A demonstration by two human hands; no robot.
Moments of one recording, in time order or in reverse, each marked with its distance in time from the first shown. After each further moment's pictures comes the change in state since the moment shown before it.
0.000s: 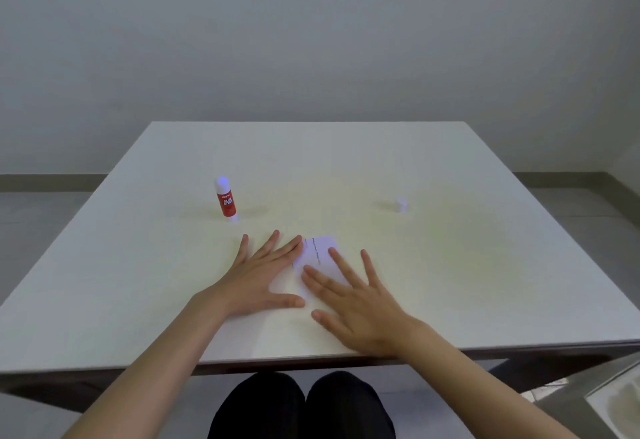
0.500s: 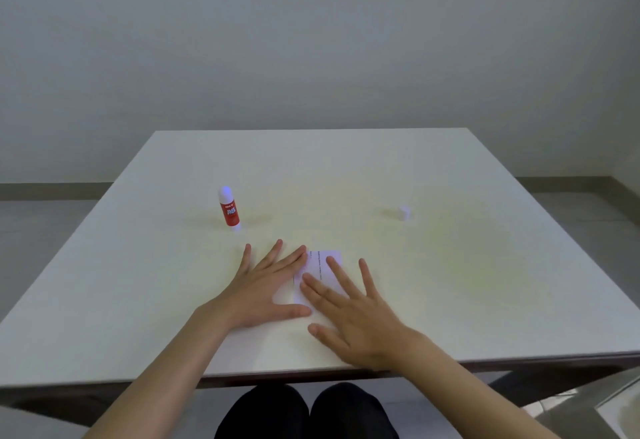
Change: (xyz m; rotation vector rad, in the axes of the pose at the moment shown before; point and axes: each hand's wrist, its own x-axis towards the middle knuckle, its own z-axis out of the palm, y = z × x) left_hand -0.001 0.000 0.000 -0.016 0.020 0.000; right_hand 0.007 -0.008 0.000 -0.055 0.014 -0.032
